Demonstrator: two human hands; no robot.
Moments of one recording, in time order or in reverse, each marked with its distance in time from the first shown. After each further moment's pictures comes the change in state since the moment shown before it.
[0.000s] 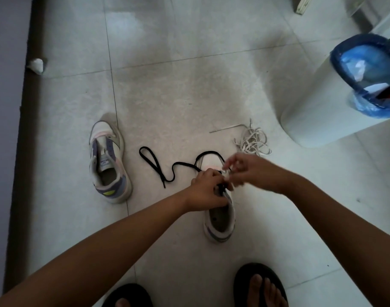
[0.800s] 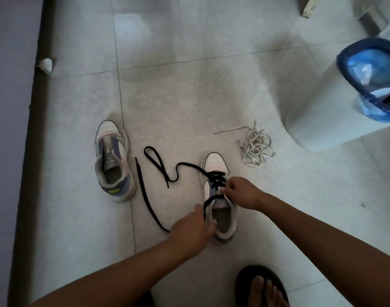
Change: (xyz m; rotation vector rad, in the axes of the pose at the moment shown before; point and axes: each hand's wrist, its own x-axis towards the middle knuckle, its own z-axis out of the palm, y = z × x) left_hand -0.062 -0.024 0.062 0.081 0.170 -0.396; right_hand 0.030 0.045 0.046 -0.402 0.086 0.193
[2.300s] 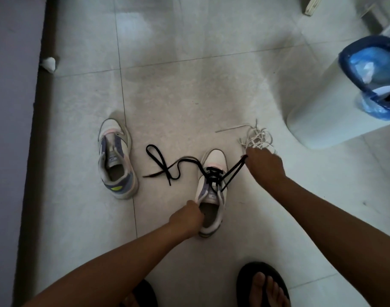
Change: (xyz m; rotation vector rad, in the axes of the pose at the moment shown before) left_hand 0.027 0.002 -0.013 0.062 -0.212 -0.273; right_hand 0.021 0.017 -0.039 -0.659 0.512 0.040
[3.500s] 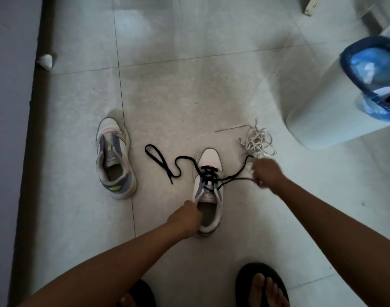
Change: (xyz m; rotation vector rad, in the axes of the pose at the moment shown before) left_hand 0.009 -0.006 0.004 -0.034 0.000 0.035; right_hand -0.001 0.013 0.008 0.962 -0.302 0.492
